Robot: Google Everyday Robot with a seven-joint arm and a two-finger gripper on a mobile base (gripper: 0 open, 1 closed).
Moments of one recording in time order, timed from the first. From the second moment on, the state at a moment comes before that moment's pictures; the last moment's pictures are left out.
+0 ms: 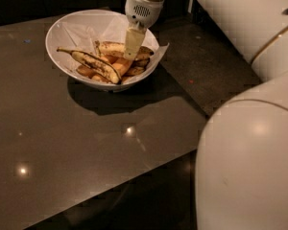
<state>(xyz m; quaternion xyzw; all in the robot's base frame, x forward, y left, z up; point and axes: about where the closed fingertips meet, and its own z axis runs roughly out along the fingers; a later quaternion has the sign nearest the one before) 0.645 0.013 0.933 -0.64 0.75 0.06 0.15</state>
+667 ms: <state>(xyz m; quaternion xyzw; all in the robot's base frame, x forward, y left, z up) 0.631 0.016 0.956 -0.65 0.74 0.04 0.19</state>
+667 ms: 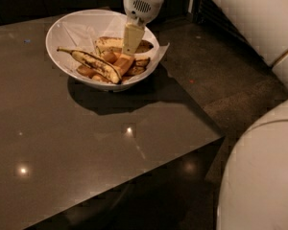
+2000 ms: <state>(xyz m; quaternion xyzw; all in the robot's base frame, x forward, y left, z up) 0.479 -0.091 1.016 -0.57 0.77 0.04 0.28</state>
